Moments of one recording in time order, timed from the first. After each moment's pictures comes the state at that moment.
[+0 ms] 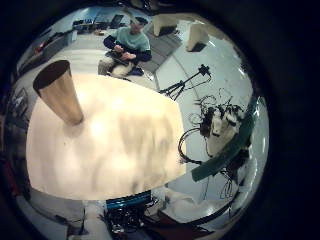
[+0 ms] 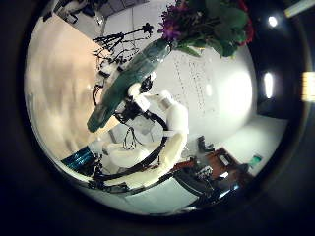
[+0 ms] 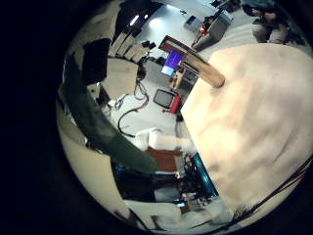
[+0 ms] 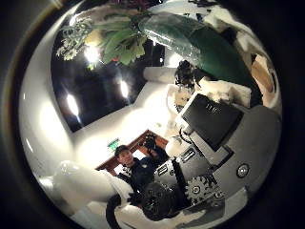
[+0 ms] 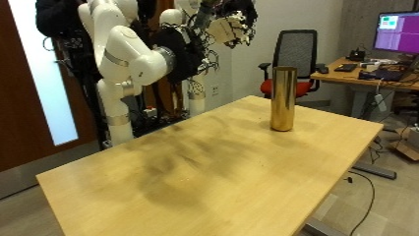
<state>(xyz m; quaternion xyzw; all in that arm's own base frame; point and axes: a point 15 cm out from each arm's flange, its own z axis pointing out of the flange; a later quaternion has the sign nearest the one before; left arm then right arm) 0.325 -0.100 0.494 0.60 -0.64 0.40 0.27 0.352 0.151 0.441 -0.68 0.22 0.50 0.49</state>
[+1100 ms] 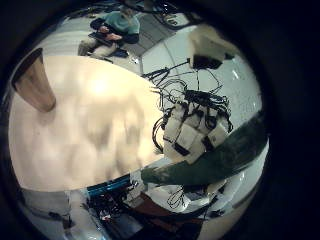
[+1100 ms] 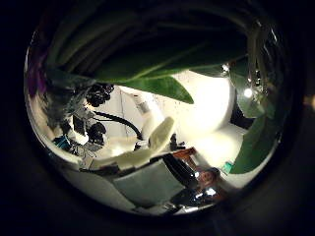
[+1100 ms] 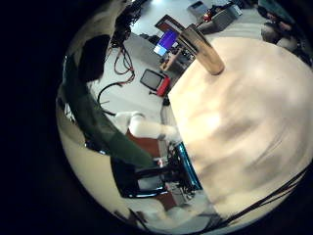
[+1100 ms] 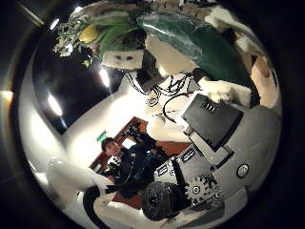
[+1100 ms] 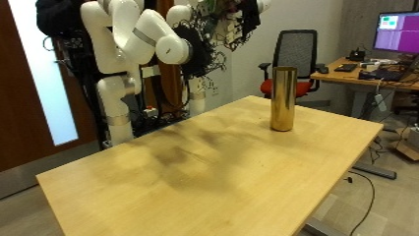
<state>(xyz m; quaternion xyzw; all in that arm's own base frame) 0.328 -0.118 0.508 0.56 -0.60 0.40 0.41 0.321 0.210 0.431 -0.76 0.19 0.46 0.41</state>
